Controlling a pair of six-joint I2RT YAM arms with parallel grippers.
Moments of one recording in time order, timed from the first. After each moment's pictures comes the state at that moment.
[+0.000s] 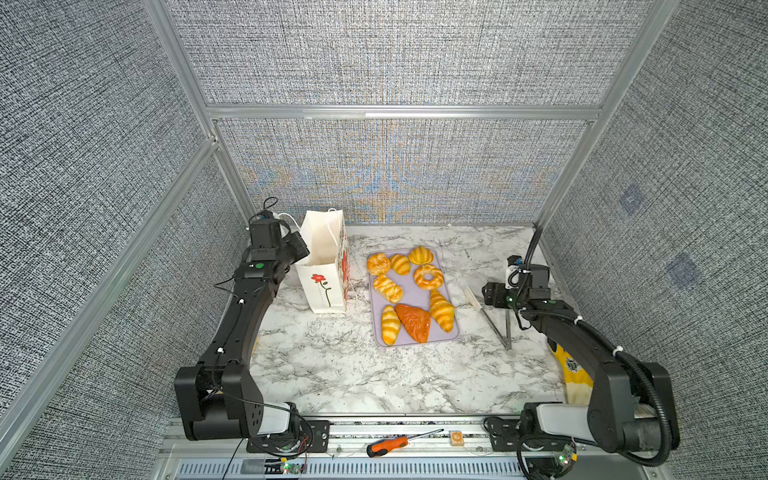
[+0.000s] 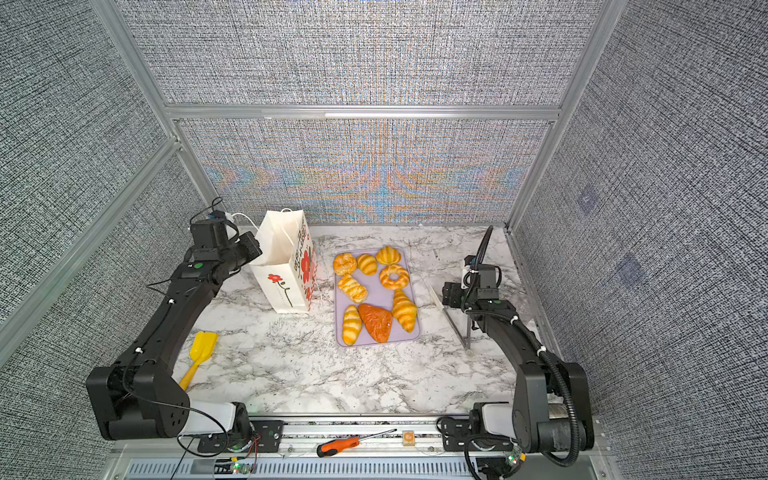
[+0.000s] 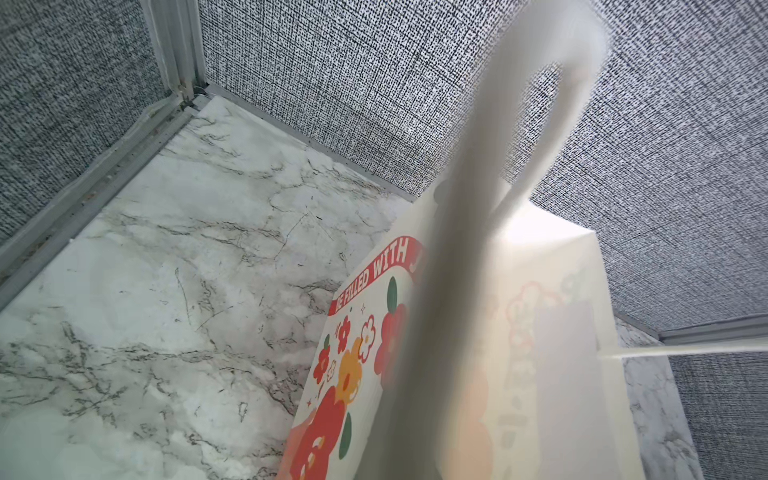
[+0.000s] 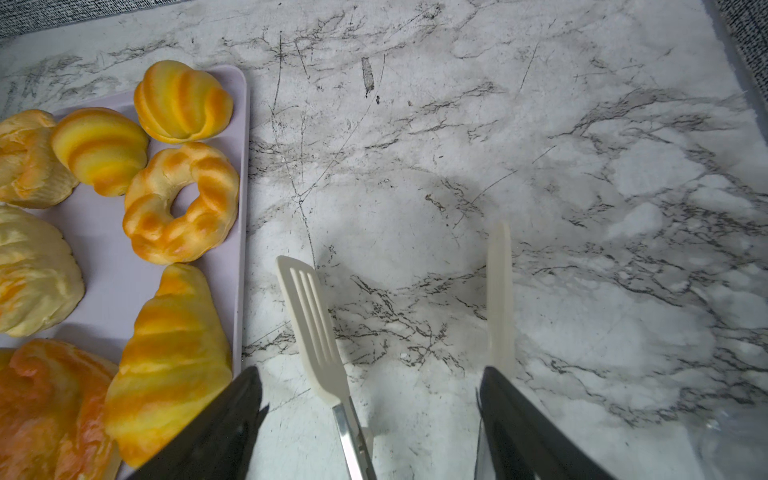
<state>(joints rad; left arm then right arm) -0.02 1.40 1.21 -0.37 0.14 -0.50 0.04 1.32 0.77 -0.22 -0.08 0.13</state>
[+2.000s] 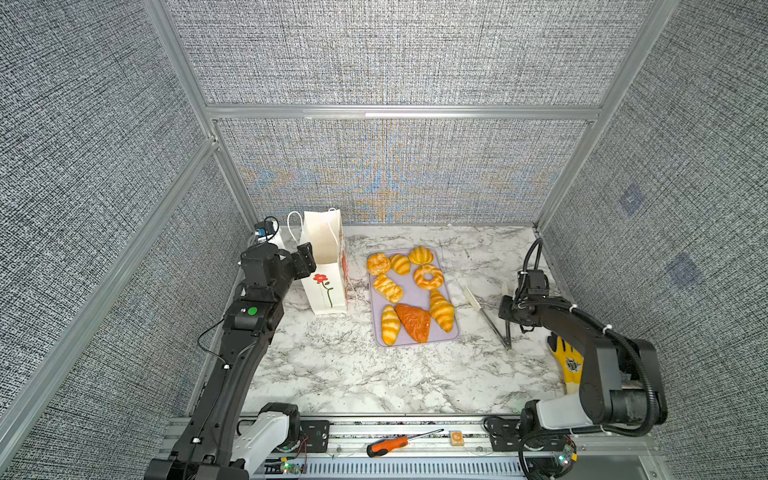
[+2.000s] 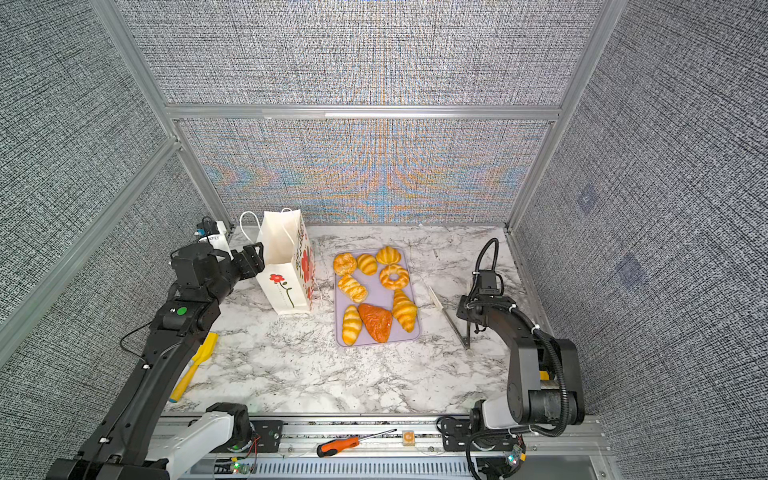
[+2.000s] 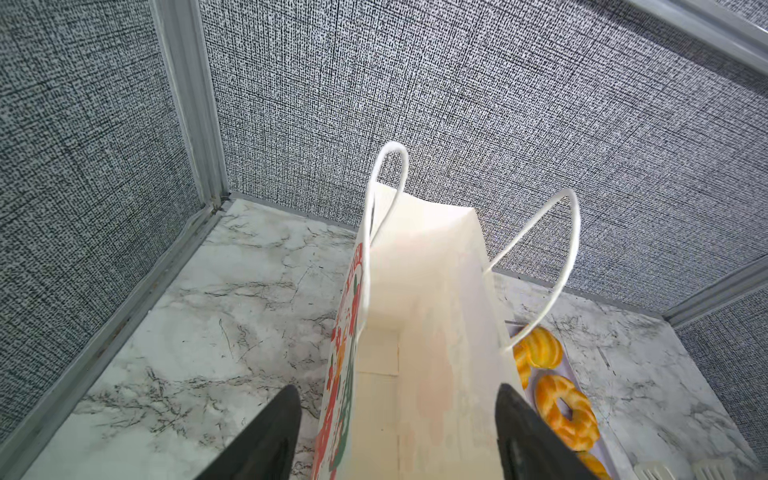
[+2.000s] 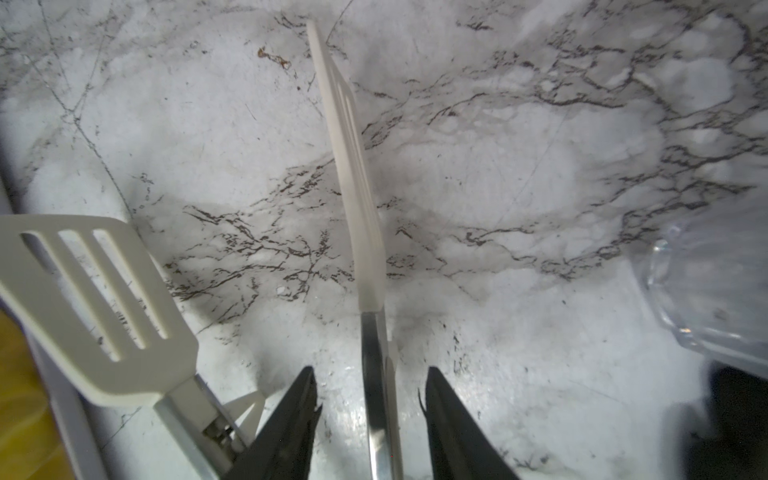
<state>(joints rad) -0.15 1.01 1.03 -0.34 -0.04 -0.34 -0.03 1.46 0.78 -0.41 0.06 0.27</state>
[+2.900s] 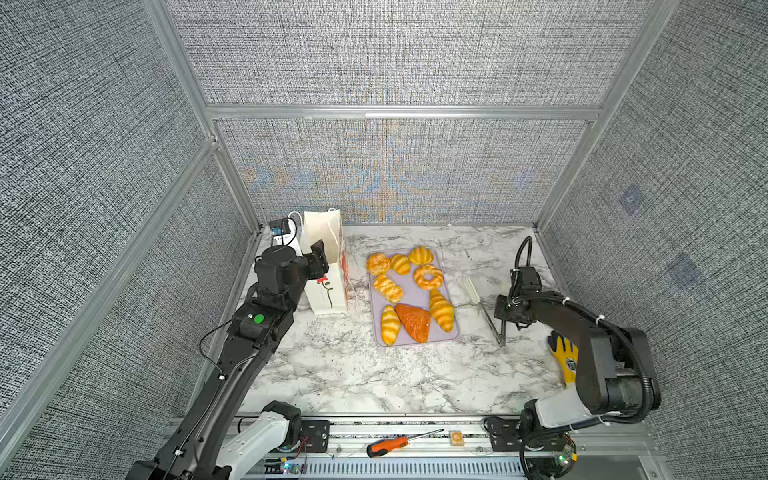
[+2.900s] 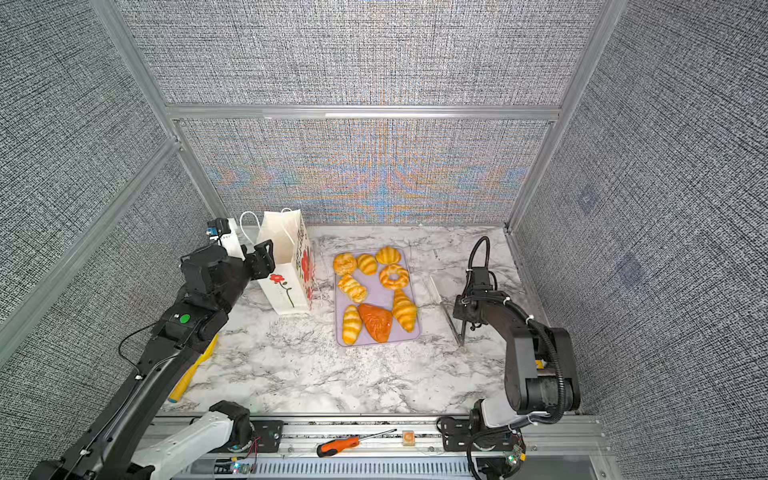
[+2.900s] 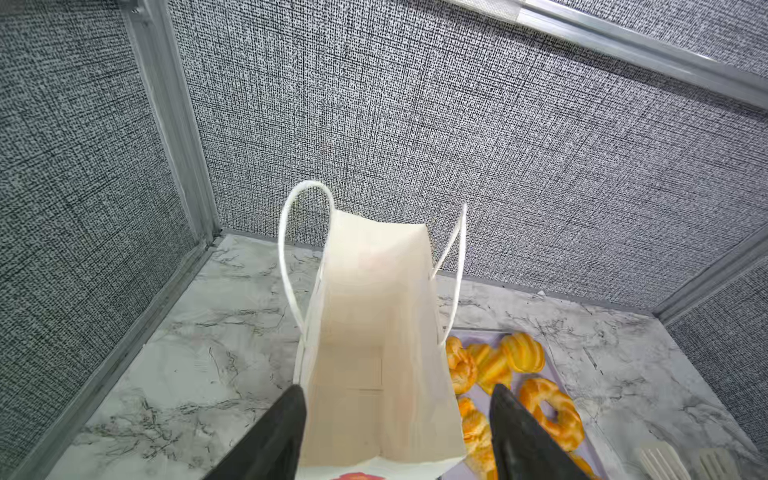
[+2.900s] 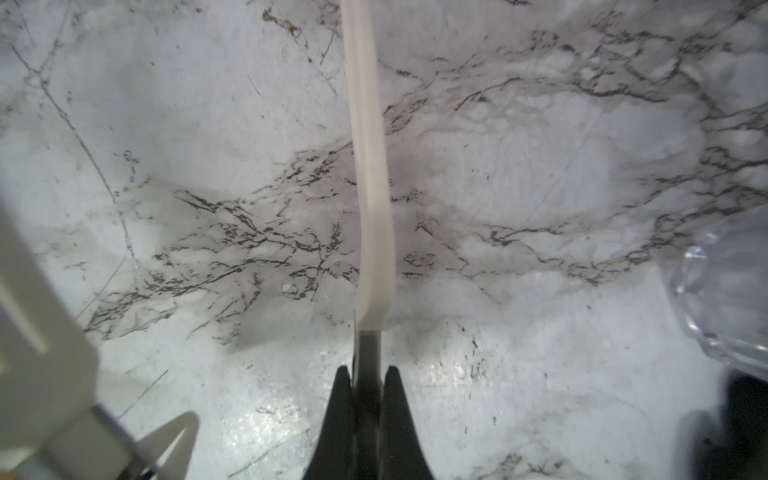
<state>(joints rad) -0.36 0.99 1.08 -0.35 -0.24 -0.31 0.01 1.51 0.84 -0.45 0.07 0.26</state>
